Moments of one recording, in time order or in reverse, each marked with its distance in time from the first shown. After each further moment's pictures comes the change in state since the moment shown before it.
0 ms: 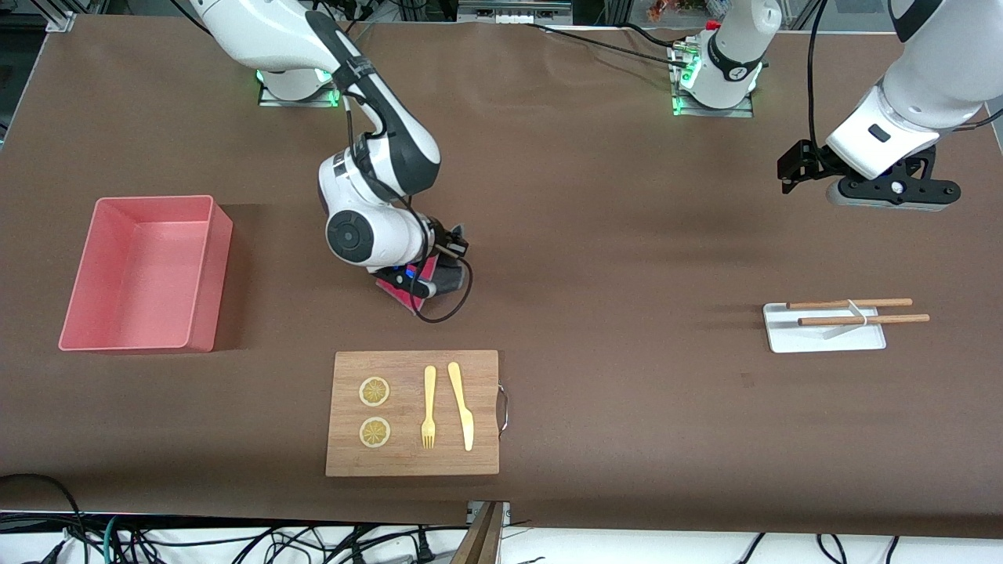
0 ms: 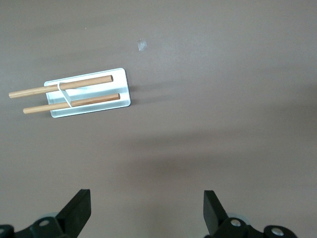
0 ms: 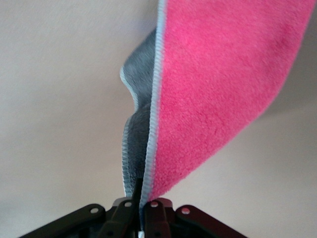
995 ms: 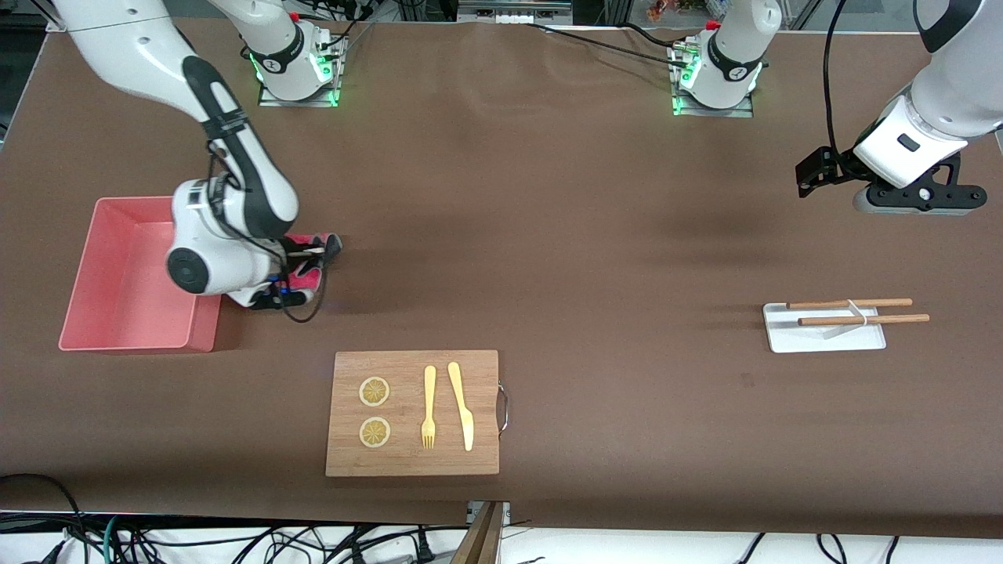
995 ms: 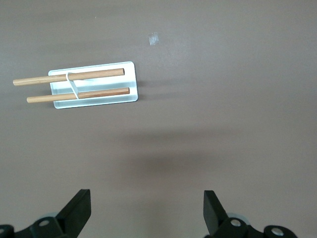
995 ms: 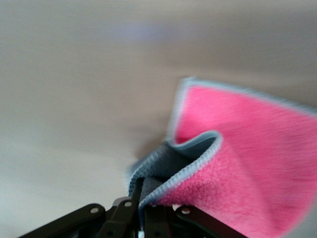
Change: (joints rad) left arm 0.012 0.001 0.050 -0.017 -0.019 0.004 0.001; right arm -0.366 -0.077 -0.002 -0.286 -0.225 0.002 -0.753
